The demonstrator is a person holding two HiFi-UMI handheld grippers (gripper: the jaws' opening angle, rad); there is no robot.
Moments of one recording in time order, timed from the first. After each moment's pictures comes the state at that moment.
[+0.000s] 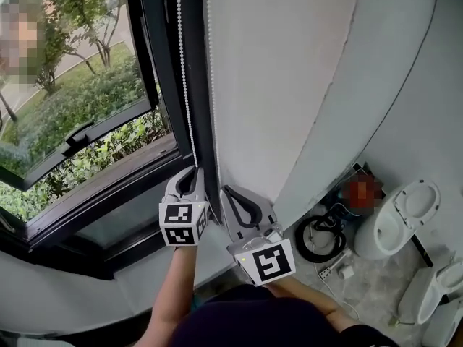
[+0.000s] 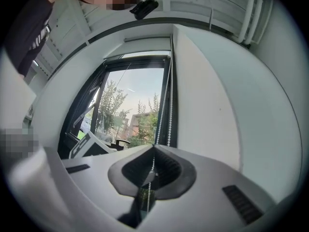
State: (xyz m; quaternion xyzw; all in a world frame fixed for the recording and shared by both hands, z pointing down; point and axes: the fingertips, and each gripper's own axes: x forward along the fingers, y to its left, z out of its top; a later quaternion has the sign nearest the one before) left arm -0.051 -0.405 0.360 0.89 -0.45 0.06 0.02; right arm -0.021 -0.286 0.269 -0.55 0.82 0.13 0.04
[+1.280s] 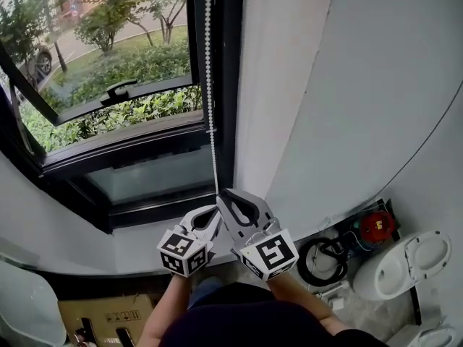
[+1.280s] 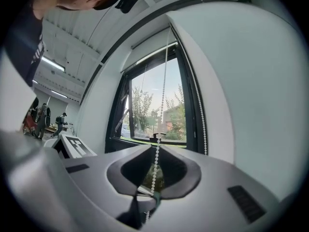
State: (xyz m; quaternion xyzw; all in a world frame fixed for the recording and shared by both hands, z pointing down) left arm -0.033 -0.251 0.431 0.90 -0.41 0.03 0.12; right arm -0.034 -0.234 0.322 -0.34 0.94 0.05 0.03
